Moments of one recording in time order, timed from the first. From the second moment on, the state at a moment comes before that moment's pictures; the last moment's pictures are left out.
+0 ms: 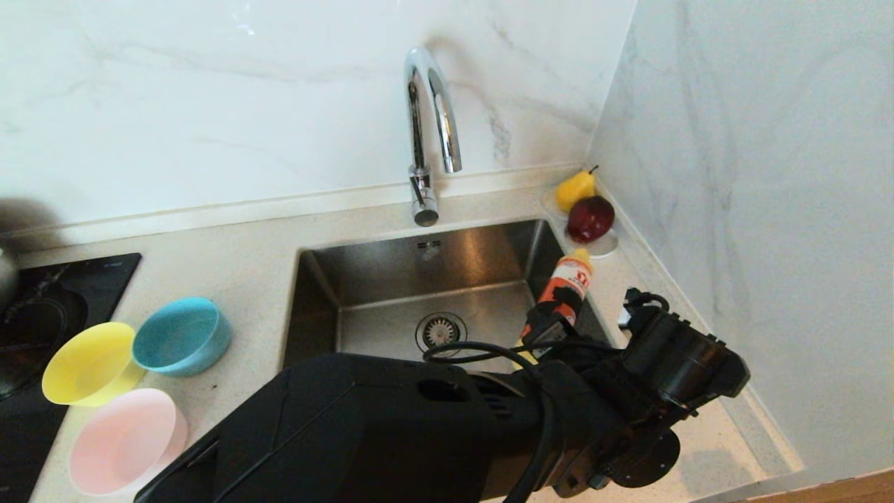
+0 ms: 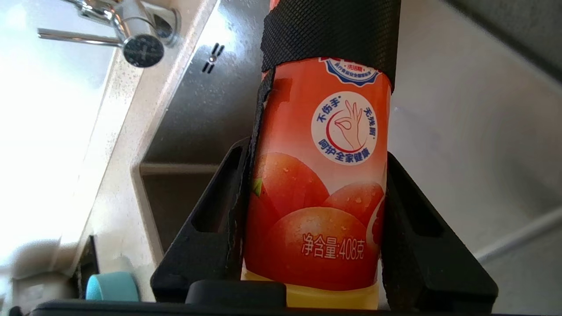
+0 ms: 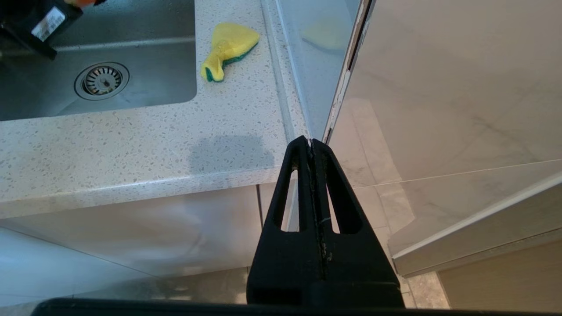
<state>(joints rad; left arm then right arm) -1.12 2.42 -1.89 0.03 1.15 0.36 -0.01 0.00 0.00 0.00 0.00 0.01</state>
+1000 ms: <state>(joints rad) -1.12 2.23 -1.91 -0.01 1.09 0.33 -0.01 0.00 0.00 0.00 0.00 0.01</state>
